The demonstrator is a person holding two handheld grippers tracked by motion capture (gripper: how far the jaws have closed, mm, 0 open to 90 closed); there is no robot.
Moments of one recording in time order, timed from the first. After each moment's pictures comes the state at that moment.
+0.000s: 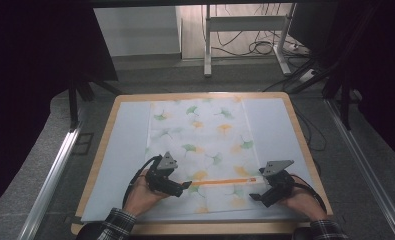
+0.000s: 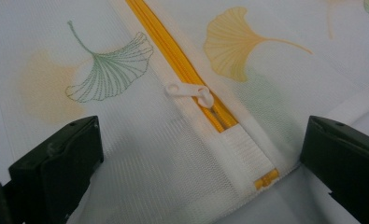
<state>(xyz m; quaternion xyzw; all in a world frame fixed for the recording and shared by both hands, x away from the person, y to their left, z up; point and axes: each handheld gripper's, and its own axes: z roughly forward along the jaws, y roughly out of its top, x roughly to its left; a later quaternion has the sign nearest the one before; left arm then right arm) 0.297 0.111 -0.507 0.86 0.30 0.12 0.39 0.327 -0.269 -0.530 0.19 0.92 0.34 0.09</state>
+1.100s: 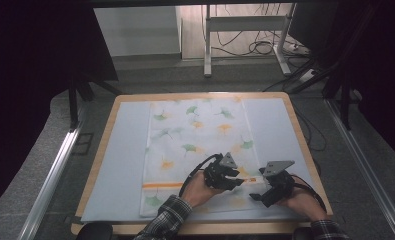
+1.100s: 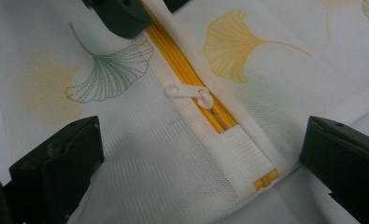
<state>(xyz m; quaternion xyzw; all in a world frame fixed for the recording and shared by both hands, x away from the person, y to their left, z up) 0.329 -0.043 -0.516 0.88 0.21 0.03 0.42 0.326 -0.270 -0.531 0.19 0.91 0.35 0.09</state>
